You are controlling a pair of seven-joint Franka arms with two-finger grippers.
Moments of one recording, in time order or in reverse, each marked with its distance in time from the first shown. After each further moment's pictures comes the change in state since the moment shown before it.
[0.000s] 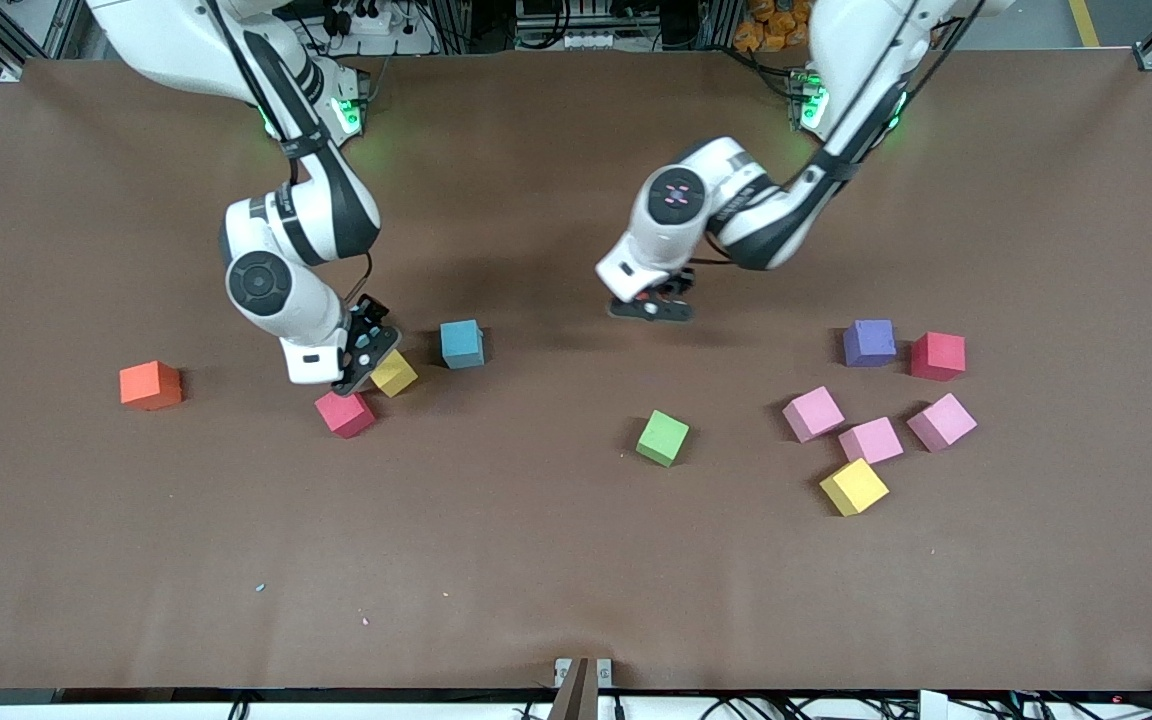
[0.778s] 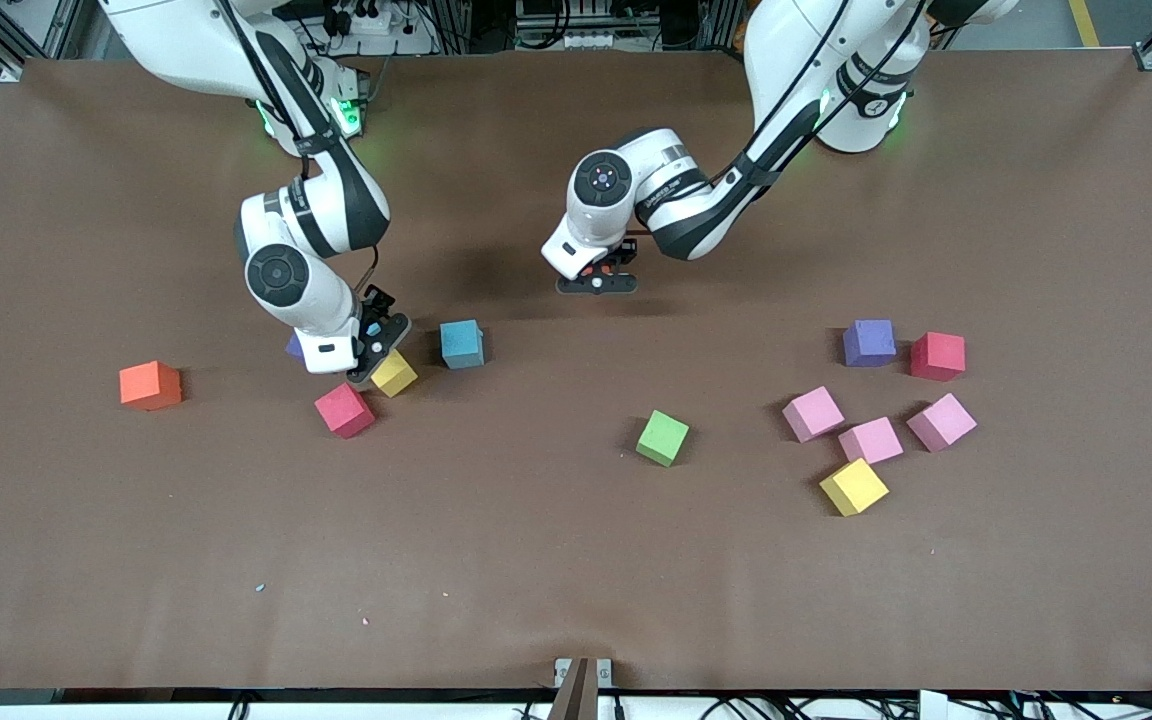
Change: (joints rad) left arm -0.116 0.095 0.001 0.072 0.000 -0.009 -0.168; right arm 0.007 -0.001 -0.005 -0.077 0.000 0.066 -0.039
